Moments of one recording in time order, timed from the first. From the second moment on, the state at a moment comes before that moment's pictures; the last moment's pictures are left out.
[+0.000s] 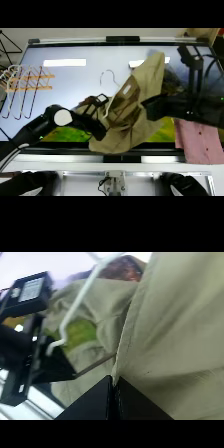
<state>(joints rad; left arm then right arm) -0.70 -1.18 1.02 1.08 -1.00 -1.20 0.38 -0.78 1.22 -1.22 1.21 1.56</state>
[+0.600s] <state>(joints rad) -0.76 -1.16 1.02 1.12 -1.18 -1.12 0.38 -0.78 1.22 -1.39 0.97 1.61</state>
